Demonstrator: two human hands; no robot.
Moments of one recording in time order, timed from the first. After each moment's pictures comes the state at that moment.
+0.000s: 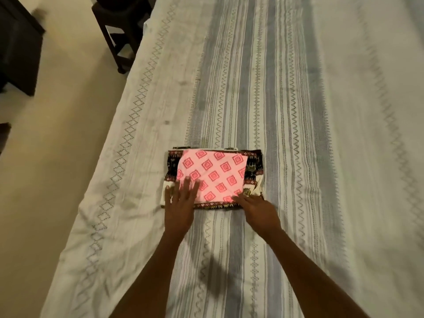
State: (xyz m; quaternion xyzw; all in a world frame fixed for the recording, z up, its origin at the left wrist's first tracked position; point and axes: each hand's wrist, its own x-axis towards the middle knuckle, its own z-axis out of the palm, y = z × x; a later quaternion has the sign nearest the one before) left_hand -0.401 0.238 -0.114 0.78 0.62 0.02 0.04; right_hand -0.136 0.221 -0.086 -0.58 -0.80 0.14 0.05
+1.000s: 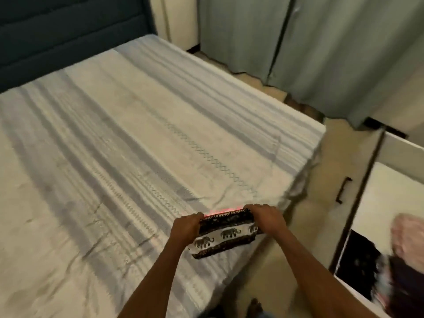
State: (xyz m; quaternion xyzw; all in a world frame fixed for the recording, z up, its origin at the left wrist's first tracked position) left_hand -0.150 -0.100 0.165 0.96 0.14 -0.17 0.14; right_hand 0.019 -0.340 0.207 -0.90 -0.39 0.20 -0.01
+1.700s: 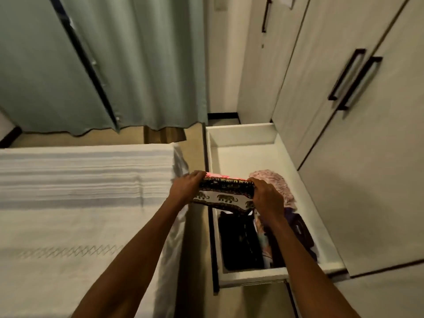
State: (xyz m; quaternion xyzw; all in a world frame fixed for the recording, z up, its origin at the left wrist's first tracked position) left_hand 0.206 -0.503 0.313 0.95 -0.30 0.02 0.07; right_hand 0.100 -0.759 0.298 -0.97 0.10 -0.15 0.17
